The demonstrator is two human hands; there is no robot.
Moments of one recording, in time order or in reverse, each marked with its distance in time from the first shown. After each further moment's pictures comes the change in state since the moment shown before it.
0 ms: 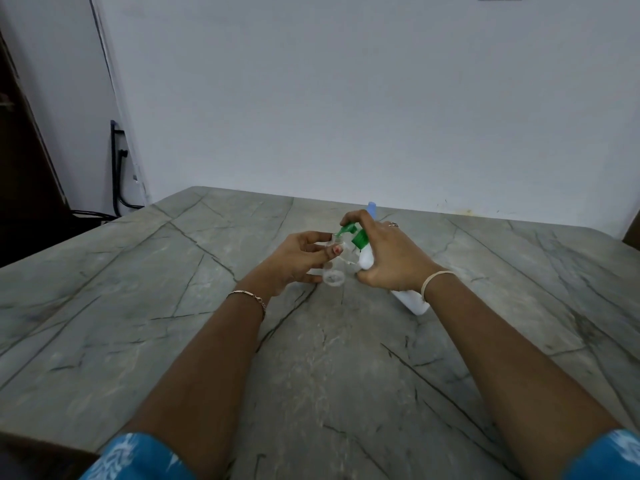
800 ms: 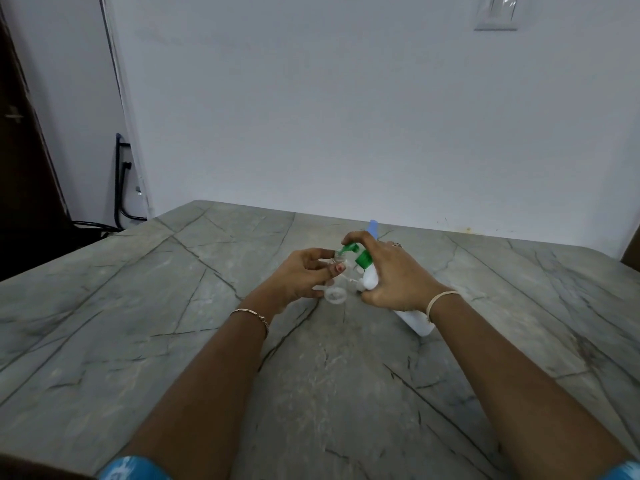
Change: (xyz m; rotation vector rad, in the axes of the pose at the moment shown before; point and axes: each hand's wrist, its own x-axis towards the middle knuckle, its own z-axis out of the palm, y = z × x) left_hand -0.002 0.001 0.003 0.023 0.003 0.042; right_hand -0.001 0.003 -0.001 -0.023 -0.024 -0.016
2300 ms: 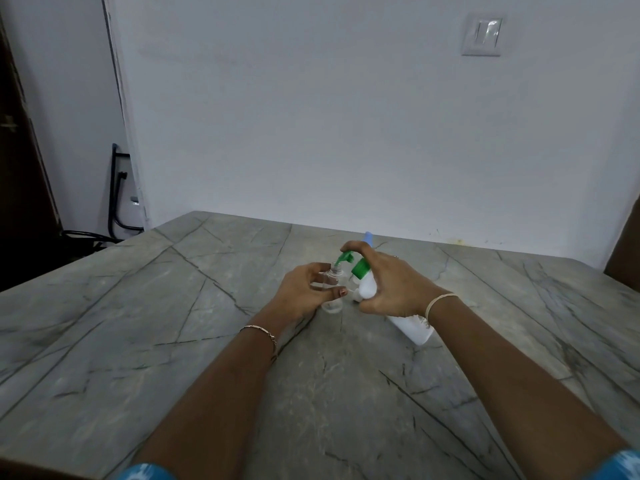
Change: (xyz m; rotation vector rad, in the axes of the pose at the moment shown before) left_hand 0.009 -0.019 0.005 0.292 0.135 0.160; right_hand -0.002 -0.003 -0.014 0.006 -0.099 0.064
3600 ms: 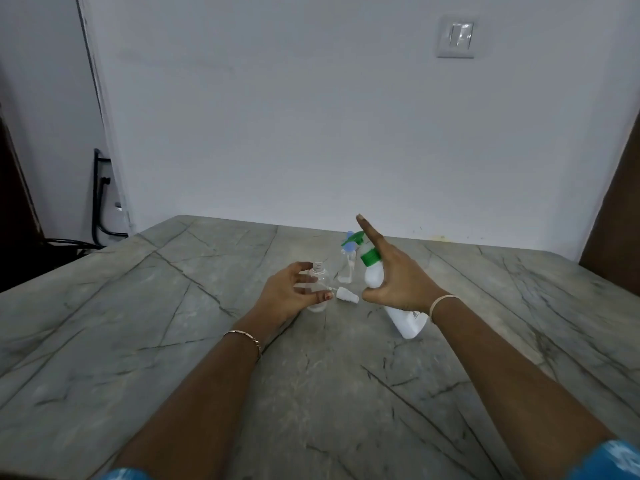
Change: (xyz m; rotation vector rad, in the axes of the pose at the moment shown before) left_hand 0.000 -0.008 0.005 -0.047 0.026 -0.011; right_hand -0.024 0.019 -0.015 0.149 0.188 0.039
